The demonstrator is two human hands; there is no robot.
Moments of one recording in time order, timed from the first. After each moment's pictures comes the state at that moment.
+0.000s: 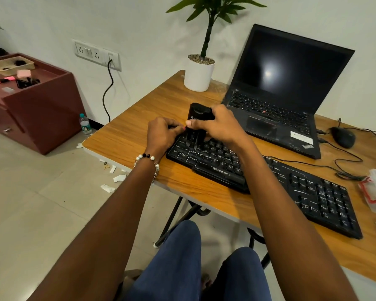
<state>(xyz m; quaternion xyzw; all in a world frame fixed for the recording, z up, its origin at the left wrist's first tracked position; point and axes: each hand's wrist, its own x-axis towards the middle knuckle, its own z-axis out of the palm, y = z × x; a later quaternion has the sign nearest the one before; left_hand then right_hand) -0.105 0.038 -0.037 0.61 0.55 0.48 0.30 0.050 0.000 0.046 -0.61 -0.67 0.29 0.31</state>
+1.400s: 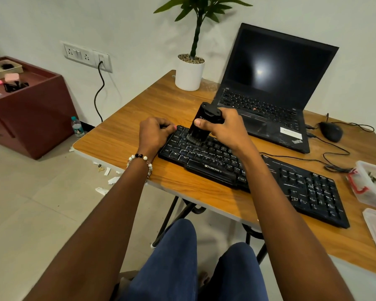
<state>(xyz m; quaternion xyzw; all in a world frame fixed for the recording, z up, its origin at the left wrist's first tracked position) -0.103 0.037 -0.037 0.61 0.57 0.47 0.29 0.073 -0.031 0.047 -0.63 -0.63 0.25 0.38</state>
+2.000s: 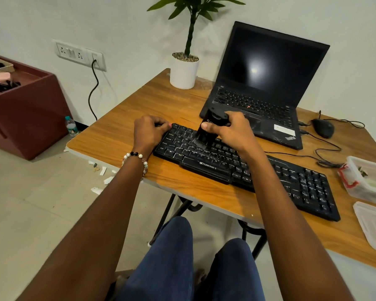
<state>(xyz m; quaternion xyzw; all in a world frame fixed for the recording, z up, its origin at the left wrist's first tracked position) -0.102 0.037 -0.036 0.61 0.57 0.47 0.28 0.093 -0.049 0.054 -0.66 -0.61 0.26 0.35</state>
